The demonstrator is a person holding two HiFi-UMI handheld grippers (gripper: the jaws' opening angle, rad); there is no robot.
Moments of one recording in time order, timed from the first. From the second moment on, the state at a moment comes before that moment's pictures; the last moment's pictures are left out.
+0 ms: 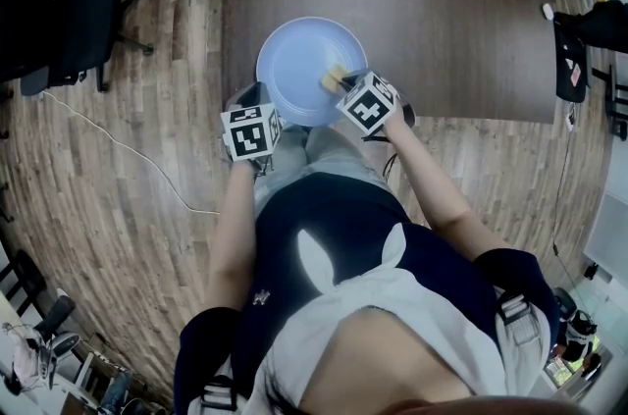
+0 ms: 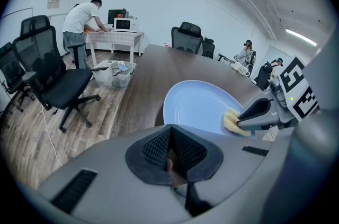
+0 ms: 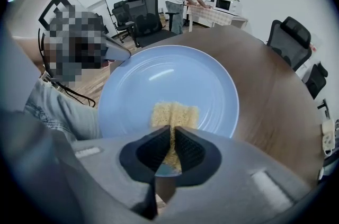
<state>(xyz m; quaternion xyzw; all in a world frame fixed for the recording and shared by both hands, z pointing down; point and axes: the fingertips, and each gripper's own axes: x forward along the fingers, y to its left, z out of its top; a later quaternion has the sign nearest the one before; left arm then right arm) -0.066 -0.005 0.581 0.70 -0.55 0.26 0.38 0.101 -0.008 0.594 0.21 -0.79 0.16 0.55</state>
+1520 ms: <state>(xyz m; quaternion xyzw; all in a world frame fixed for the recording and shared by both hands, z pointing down) -0.024 -0.011 0.512 0.75 -0.55 0.21 0.31 0.113 -0.053 0.506 0.39 -0.86 0.16 0.29</state>
